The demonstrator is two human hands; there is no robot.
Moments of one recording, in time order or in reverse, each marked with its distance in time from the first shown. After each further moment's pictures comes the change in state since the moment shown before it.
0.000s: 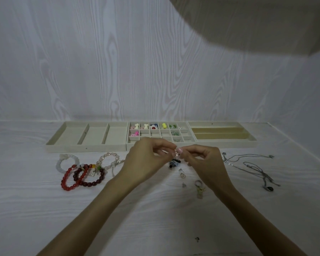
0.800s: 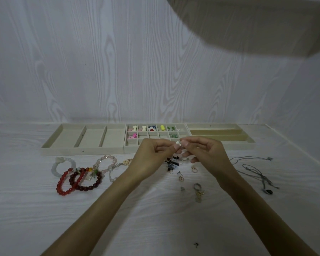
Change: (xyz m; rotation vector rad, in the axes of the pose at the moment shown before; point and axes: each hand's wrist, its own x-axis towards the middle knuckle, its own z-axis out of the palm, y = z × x) left_hand 0.017 -0.004 0.014 -0.354 -0.036 -0.097; right_hand 0.020 -0.006 -0.017 0.148 -0.090 0.200
